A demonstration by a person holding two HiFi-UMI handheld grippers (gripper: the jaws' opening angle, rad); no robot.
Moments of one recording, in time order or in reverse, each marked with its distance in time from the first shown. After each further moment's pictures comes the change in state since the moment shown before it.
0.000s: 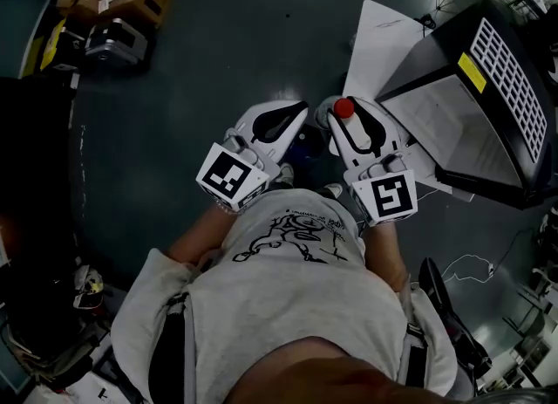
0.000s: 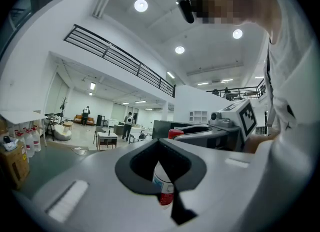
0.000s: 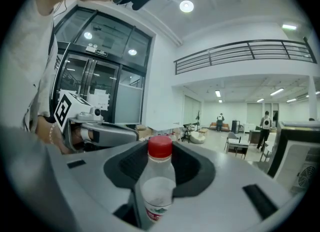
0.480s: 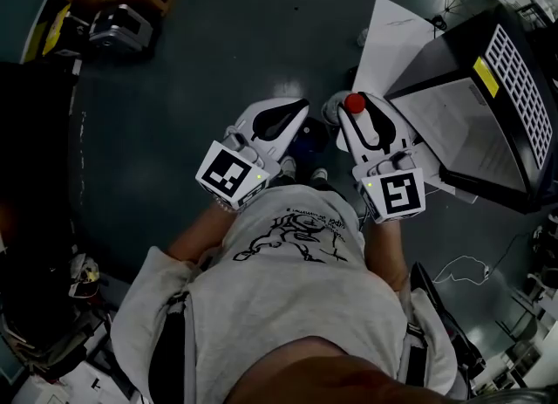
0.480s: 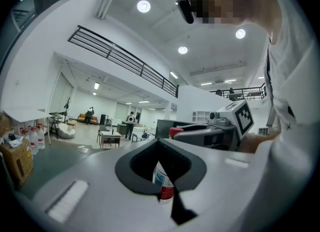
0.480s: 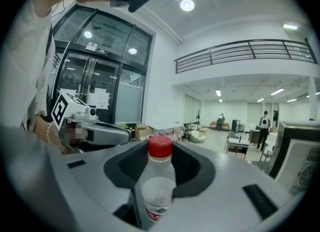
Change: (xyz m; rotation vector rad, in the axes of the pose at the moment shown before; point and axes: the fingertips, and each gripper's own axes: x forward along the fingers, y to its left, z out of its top) left arm -0.028 0.010 -0.006 -0.018 0.003 0.036; right arm 0.008 0.011 0.001 -0.010 0.000 0.008
